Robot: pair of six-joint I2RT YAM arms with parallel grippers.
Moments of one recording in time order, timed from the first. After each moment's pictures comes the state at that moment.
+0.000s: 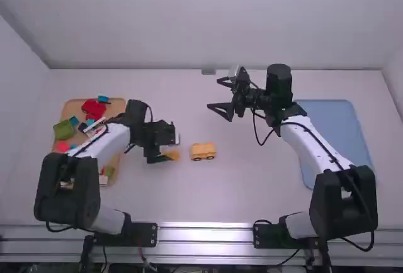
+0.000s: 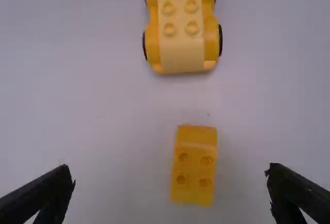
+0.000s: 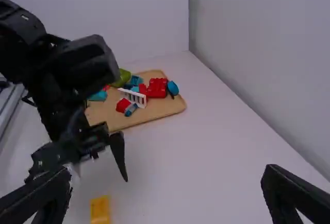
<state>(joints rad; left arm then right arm) -0.04 1.56 0.86 -0.59 0.57 1.36 0.22 1.55 1.06 0.09 -1.05 -0.30</state>
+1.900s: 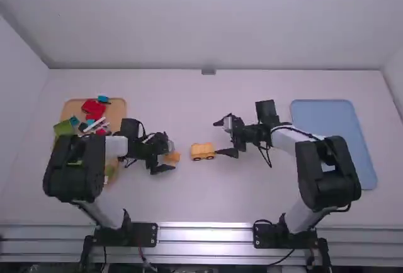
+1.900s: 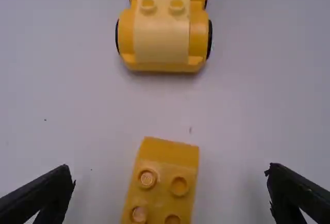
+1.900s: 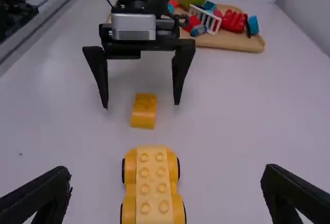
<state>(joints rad) 0.05 1.75 0.65 -0.22 0.82 1.35 0.22 1.75 0.83 -0.10 -1.20 -1.16</state>
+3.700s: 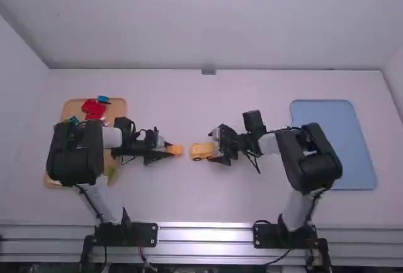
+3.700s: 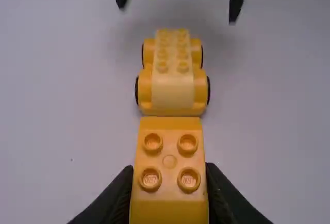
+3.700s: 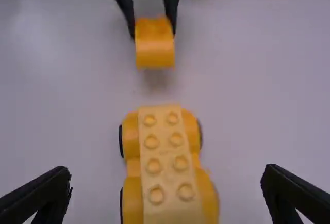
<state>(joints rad) 0.16 1.90 0.76 -0.37 1.16 1.56 0.31 1.95 0.75 0.21 -1.03 -1.00</state>
